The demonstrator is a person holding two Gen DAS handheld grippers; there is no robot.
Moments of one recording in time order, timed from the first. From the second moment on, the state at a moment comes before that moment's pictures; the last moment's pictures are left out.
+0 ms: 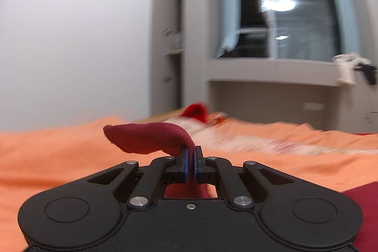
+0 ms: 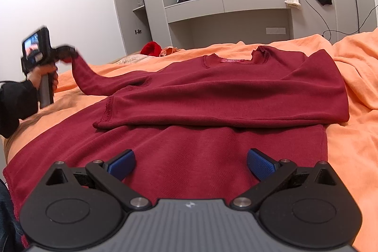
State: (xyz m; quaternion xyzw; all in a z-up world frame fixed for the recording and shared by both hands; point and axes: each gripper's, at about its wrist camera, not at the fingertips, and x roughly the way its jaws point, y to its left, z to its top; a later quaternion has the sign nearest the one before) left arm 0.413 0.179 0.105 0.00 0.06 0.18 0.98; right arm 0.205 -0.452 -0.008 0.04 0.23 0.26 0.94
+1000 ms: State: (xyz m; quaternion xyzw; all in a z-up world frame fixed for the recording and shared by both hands) left arm 0.281 0.000 0.031 0.07 0.20 -0.15 0.96; right arm 0.200 -0.451 -0.006 0.03 0.23 0.25 0.94
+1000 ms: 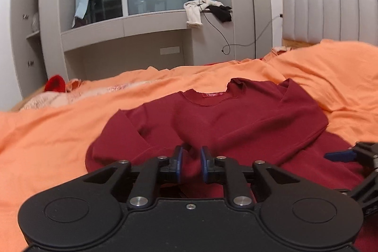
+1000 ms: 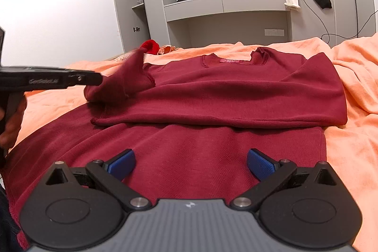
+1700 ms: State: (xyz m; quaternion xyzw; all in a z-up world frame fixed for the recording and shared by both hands) left arm 0.303 0.071 0.044 -0.16 0.22 -0.01 0.96; right arm 0.196 -0.476 0.012 0.09 0.21 0.32 0.92
